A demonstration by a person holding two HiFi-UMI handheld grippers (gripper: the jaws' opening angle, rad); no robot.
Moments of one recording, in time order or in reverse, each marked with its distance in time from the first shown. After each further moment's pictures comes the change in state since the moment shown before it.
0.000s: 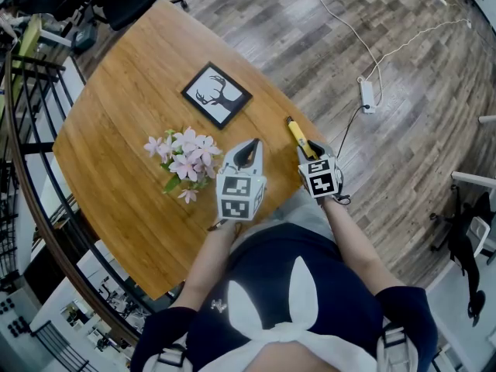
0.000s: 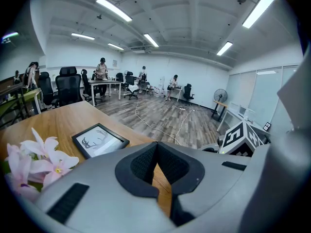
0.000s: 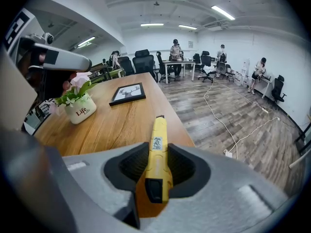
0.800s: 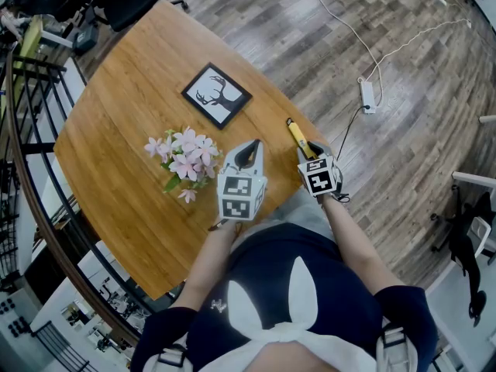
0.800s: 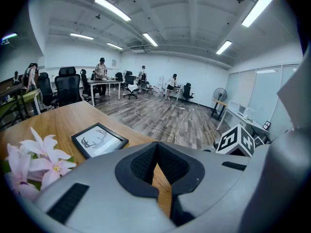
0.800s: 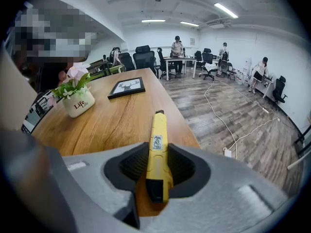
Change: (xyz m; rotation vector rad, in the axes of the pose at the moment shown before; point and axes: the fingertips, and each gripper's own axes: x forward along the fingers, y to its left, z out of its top) left arm 0.000 -0.005 0.000 0.010 0.007 -0.003; right arm 0.010 -0.004 -0.015 -0.014 0.038 0.001
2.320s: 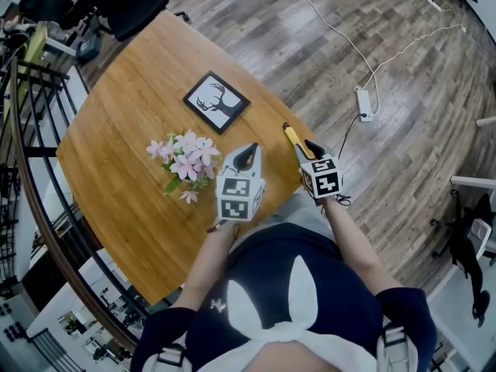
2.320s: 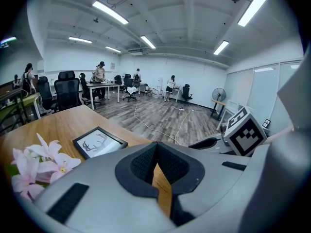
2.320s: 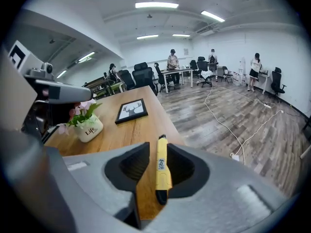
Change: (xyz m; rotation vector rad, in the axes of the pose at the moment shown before) left arm -0.014 -0.010 0.006 0.026 -0.019 0.002; right arm -0.049 0.002 0.046 0.088 -0.156 0.048
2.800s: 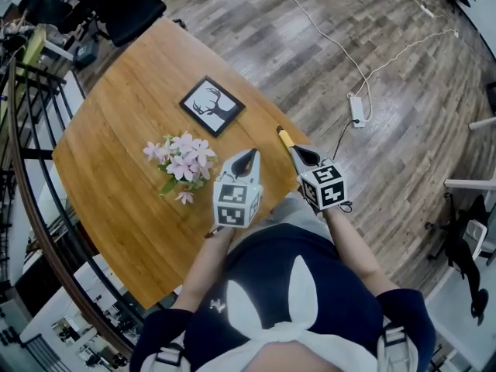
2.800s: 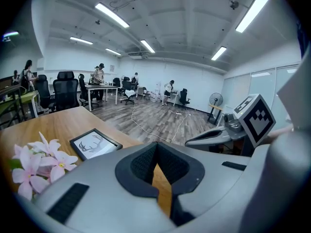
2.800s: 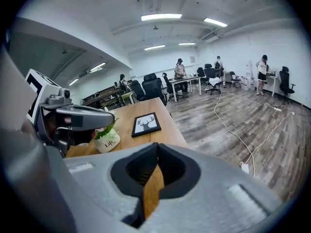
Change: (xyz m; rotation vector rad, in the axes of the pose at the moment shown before) left arm -0.016 -0.019 0.007 -0.016 -0.051 -0.034; right arm -0.050 0.031 0.040 -0.015 -0.114 0.110
